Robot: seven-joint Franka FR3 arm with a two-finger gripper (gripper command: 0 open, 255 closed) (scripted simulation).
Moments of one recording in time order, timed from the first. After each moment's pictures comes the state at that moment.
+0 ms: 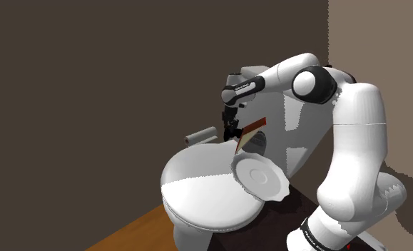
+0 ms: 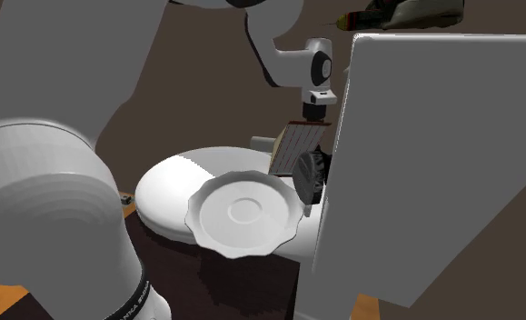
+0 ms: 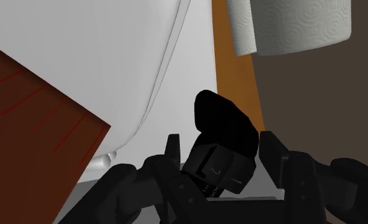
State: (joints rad) arm -0.37 0.60 0.12 -1.65 -0.19 2.16 1.61
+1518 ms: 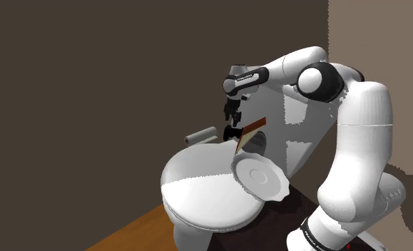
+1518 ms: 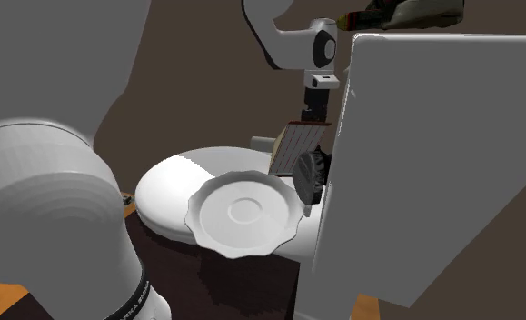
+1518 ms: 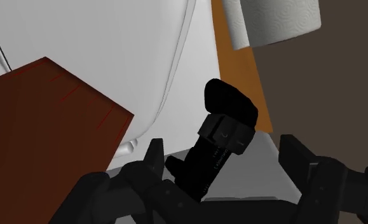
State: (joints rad) arm -0.35 0.53 0.10 -1.62 -0.13 2.06 1.63
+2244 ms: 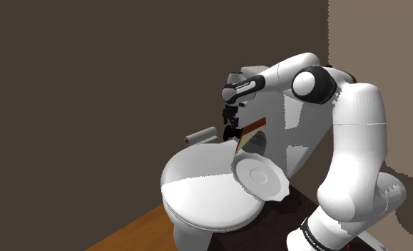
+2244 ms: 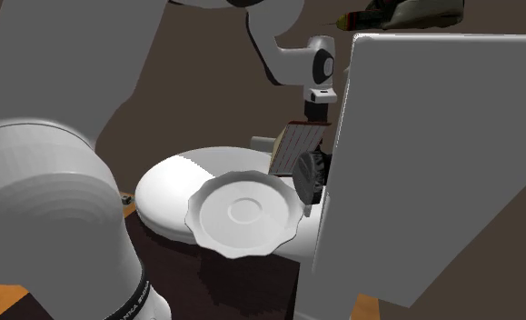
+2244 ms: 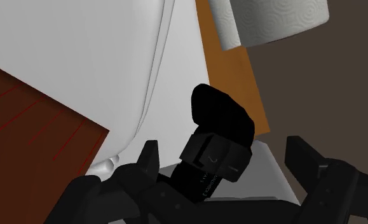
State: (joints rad) arm -0.36 0.60 0.11 -1.63 -0.16 2.16 1.68
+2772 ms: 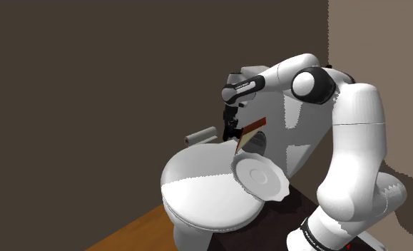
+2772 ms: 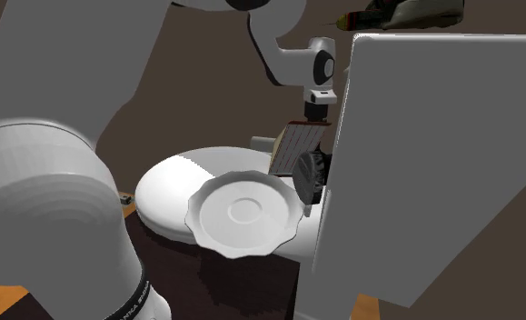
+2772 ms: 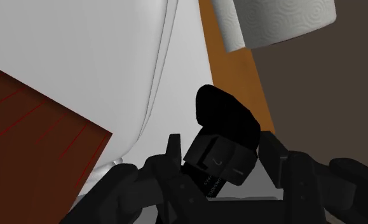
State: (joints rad) arm -0.37 0.61 0.12 -1.62 -0.17 2.14 1.69
